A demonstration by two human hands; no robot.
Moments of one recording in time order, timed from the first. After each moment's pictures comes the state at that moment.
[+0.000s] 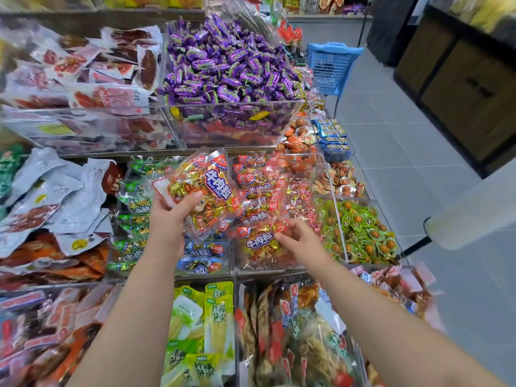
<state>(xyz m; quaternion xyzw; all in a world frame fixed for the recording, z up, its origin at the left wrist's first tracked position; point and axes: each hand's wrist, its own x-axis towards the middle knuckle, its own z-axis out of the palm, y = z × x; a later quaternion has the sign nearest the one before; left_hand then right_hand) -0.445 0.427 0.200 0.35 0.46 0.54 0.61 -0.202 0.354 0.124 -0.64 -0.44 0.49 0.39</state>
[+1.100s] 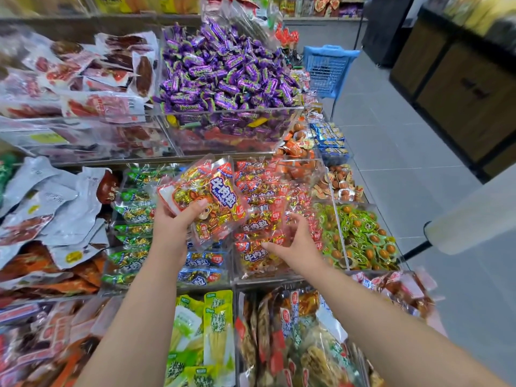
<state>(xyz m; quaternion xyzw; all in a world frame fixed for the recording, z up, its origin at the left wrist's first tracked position) -0.438 0.436 0.197 0.37 0.45 0.52 0.62 -0.213 0.370 0.129 -0.71 -0.44 0.41 0.36</state>
